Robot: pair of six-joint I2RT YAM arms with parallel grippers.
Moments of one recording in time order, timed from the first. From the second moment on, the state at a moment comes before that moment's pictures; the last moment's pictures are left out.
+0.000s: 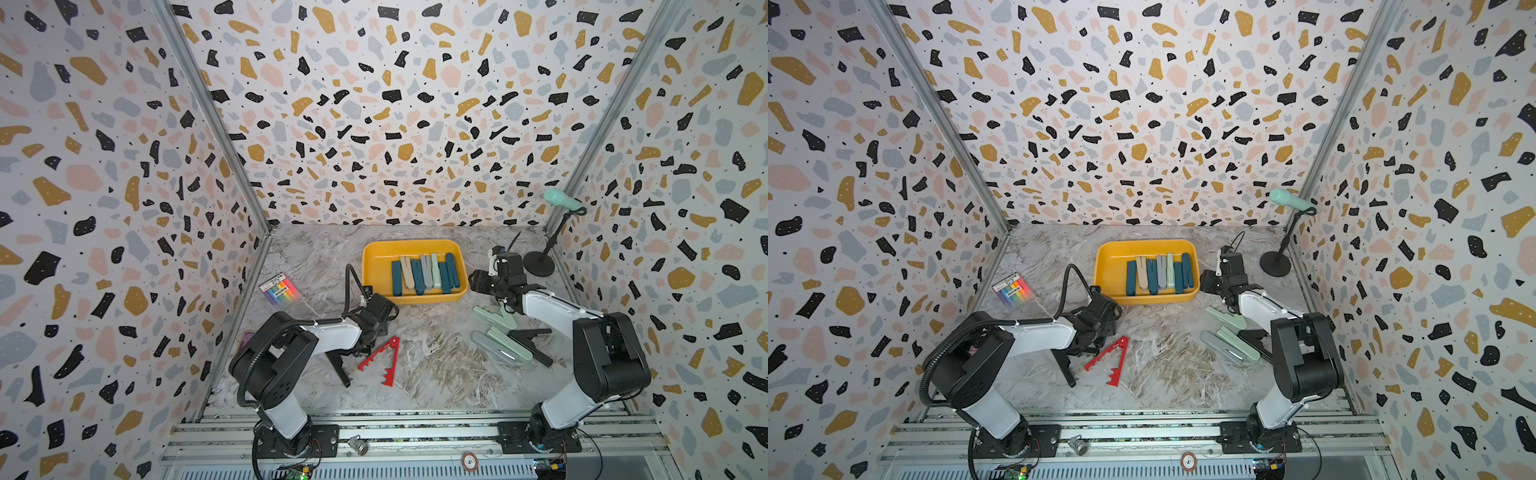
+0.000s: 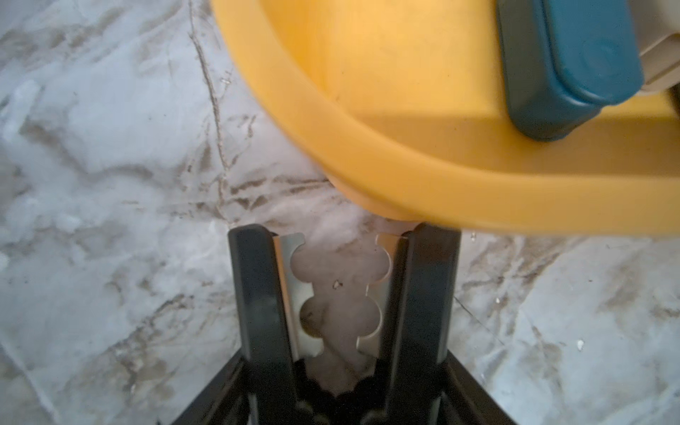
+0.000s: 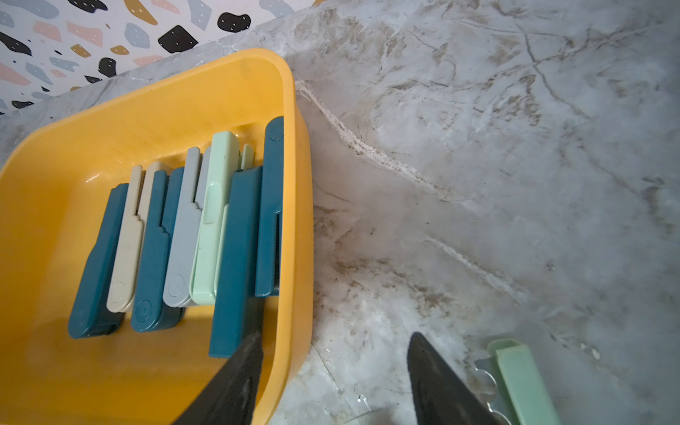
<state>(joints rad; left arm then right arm) -0.63 1.67 0.75 -0.11 -0.37 -0.60 0.22 1.61 0.93 -0.03 -0.10 0.33</state>
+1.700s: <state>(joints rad) -0.44 1.34 0.67 -0.06 -0.27 -0.50 0.20 1.51 0.88 -0.03 -0.06 0.31</state>
